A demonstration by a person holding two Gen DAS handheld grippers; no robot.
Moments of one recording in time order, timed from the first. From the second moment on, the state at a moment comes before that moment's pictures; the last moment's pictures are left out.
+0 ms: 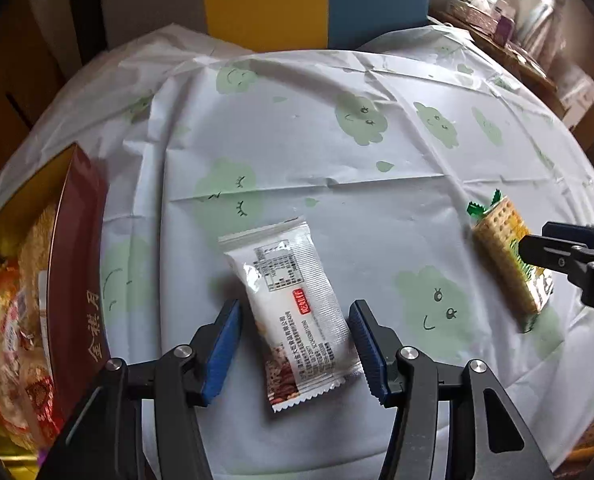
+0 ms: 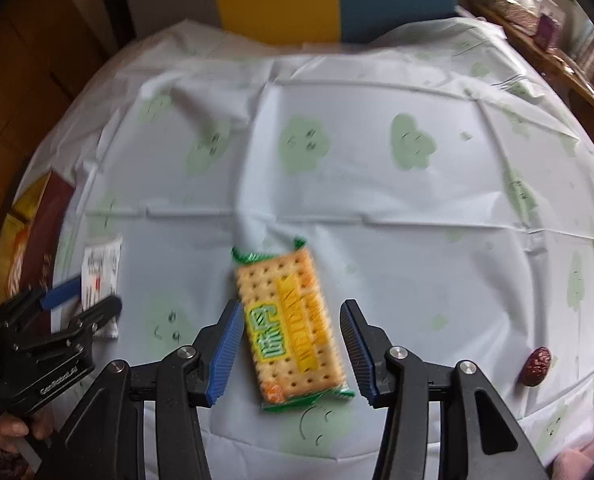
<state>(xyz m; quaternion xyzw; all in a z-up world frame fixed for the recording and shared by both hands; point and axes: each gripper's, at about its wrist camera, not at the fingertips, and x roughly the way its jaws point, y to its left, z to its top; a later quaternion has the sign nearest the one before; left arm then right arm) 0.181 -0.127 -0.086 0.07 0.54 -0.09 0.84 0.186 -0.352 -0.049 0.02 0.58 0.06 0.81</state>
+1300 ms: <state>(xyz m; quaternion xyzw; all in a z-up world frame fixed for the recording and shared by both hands) 0.106 -0.120 -0.064 0.07 0.43 -0.14 0.89 0.177 -0.336 -0.089 -0.07 0.60 0.07 0.79</state>
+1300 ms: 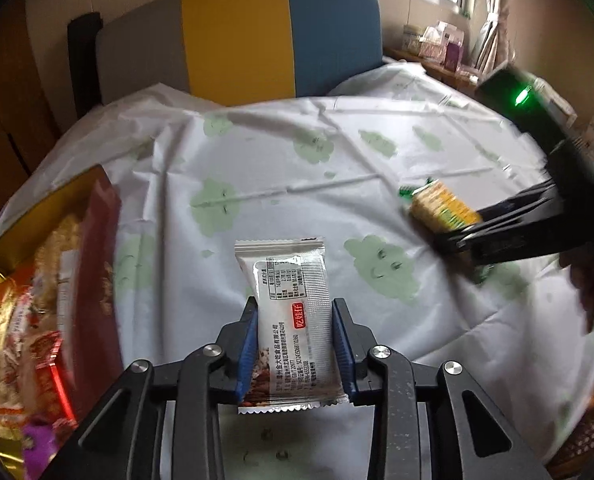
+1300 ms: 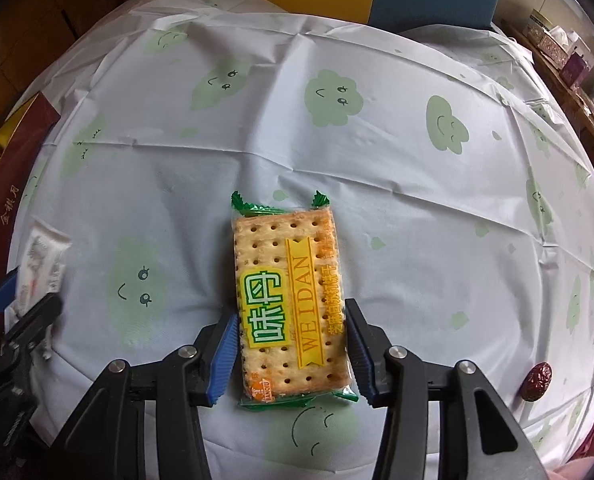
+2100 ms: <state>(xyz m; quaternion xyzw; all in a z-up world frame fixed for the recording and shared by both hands) 0.056 -0.044 0.007 0.00 0.37 -0.07 0.93 0.145 -0.326 -0.085 -0.10 0.57 0.06 0.82</state>
